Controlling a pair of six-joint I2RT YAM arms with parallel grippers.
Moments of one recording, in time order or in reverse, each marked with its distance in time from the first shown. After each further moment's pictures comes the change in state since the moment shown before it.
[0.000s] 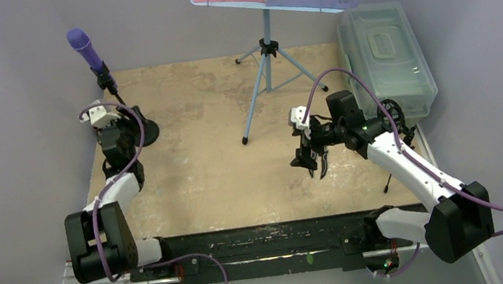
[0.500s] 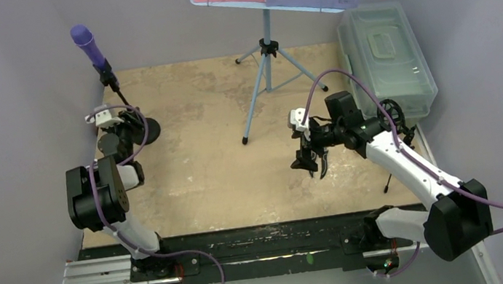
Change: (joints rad) left arm 0.106 0.396 -0.006 0.498 0.224 0.087; right arm 0.000 0.008 0.000 -0.023 -0.024 -0.029
